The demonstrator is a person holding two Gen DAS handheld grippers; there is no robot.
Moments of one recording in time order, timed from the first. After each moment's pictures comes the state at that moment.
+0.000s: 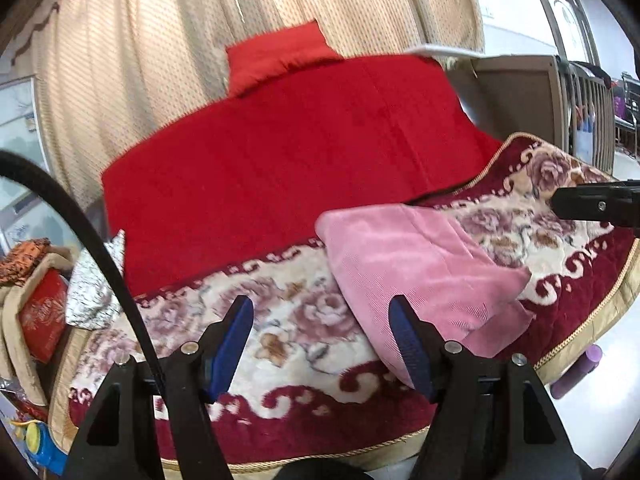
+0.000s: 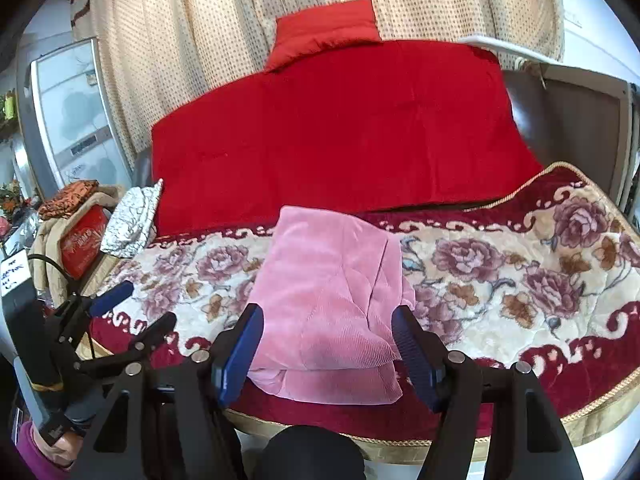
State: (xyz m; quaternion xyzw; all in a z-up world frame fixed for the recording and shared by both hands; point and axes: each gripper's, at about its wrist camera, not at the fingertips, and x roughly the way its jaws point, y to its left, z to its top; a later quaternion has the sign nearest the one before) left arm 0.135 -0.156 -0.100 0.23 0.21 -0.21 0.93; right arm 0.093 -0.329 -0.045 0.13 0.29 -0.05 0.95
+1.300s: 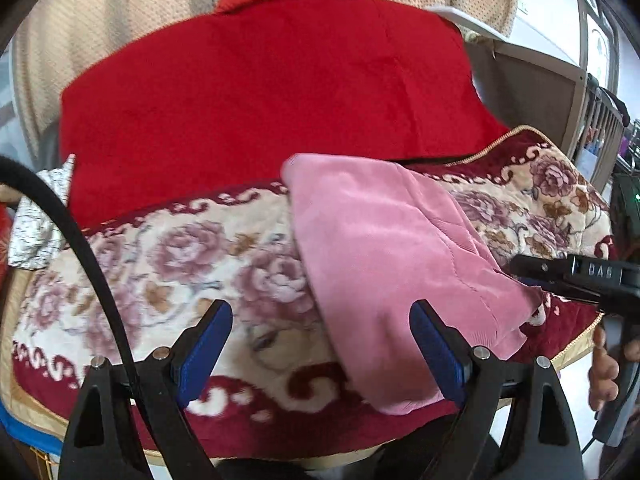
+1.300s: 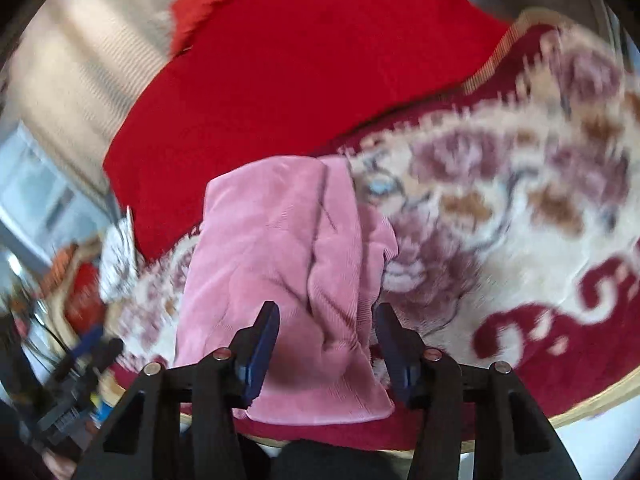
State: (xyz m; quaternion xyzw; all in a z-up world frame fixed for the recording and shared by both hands) left arm 0.215 -0.196 -0.150 0.15 0.36 -0.24 0.89; right arm 0.162 -0.420 -0.166 0.35 0.37 -0.04 0.86
